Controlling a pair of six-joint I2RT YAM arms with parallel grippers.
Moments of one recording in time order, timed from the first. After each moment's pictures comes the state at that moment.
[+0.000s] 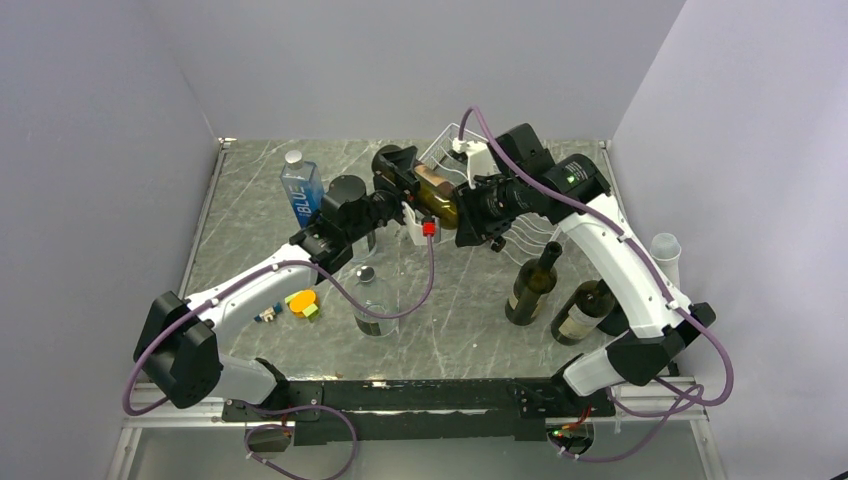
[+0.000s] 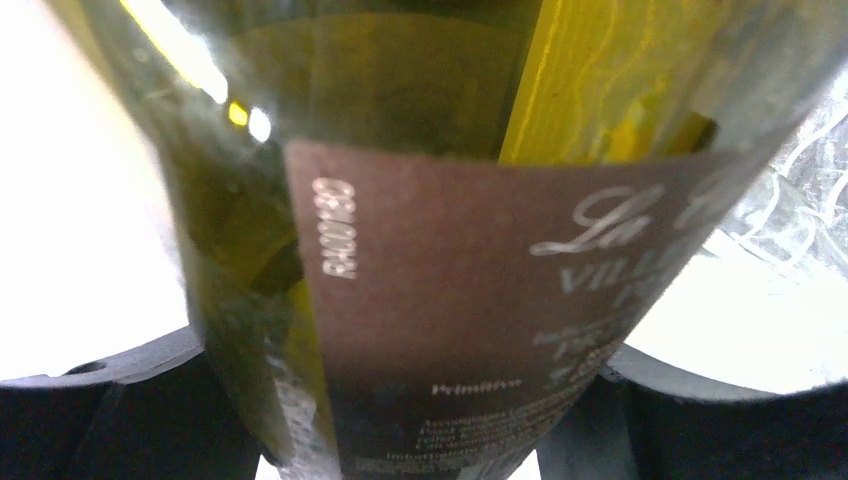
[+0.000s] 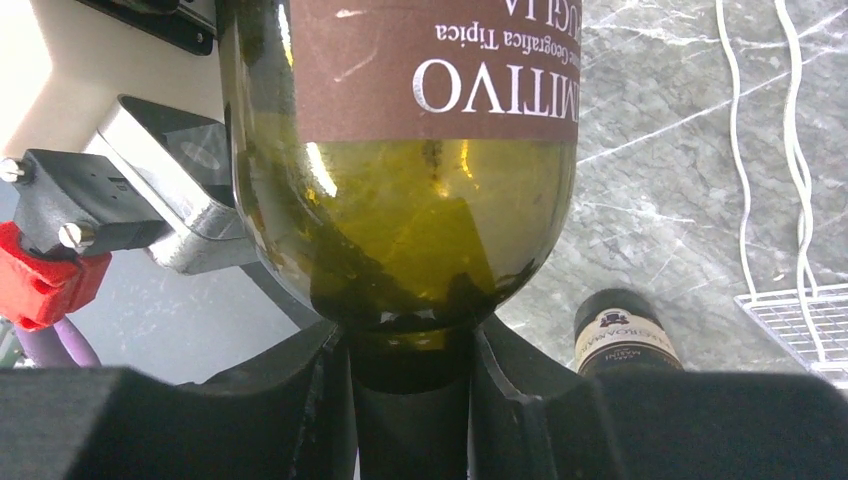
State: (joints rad) left arm -0.69 1.36 1.02 0.31 0.17 1.41; right arm 0.61 1.47 1.81 -1.29 -0.31 0.07
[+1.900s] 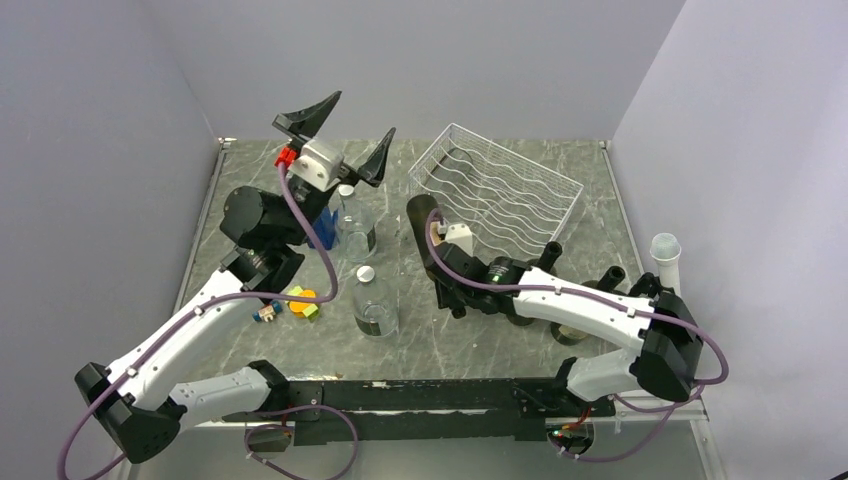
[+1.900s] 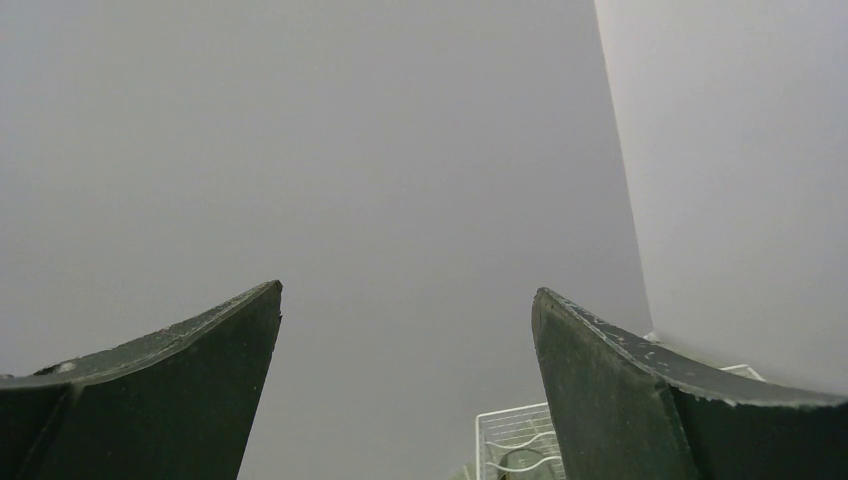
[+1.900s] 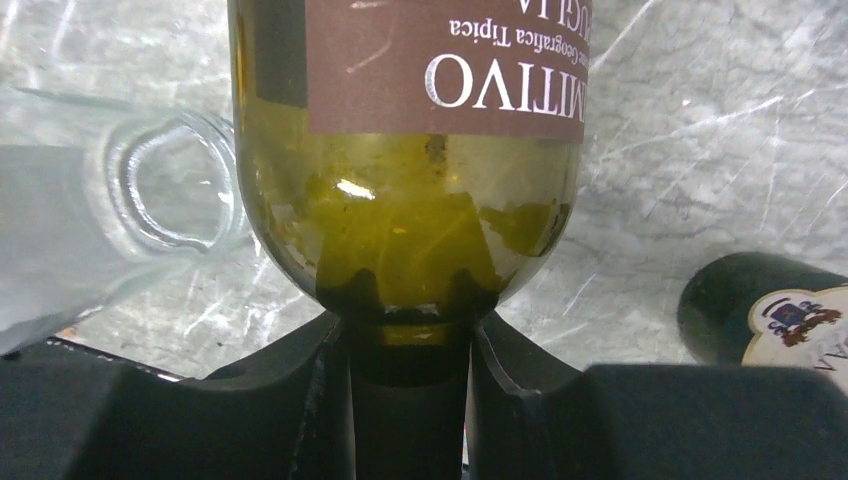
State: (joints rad) left arm -0.70 1.06 1.15 0.51 -0.02 0.37; right arm 1.02 1.34 1.01 -0.67 0.37 0.67
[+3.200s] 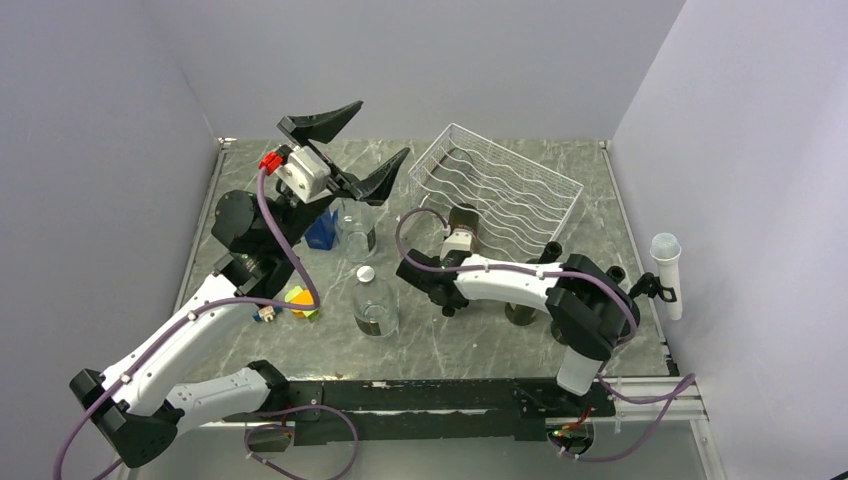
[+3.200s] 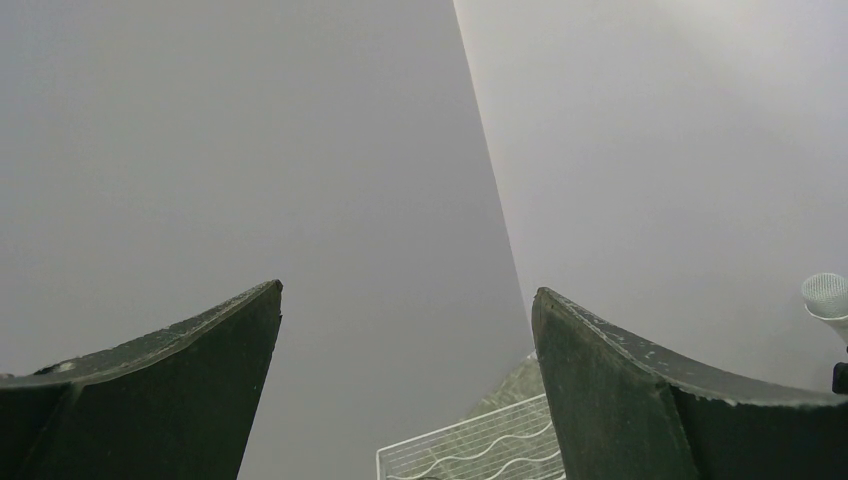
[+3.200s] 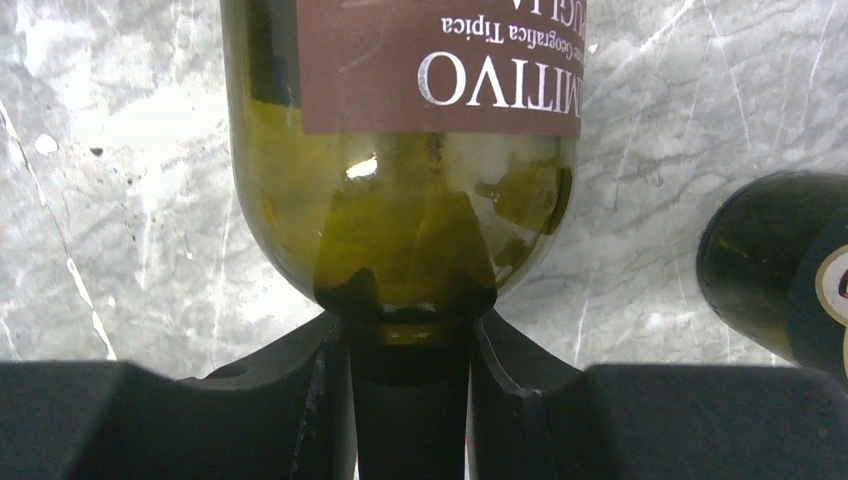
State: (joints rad) left arm -0.70 1.03 1.15 0.51 0.19 0.20; right arm 1.00 1.72 1.10 -0.78 0.61 1.10
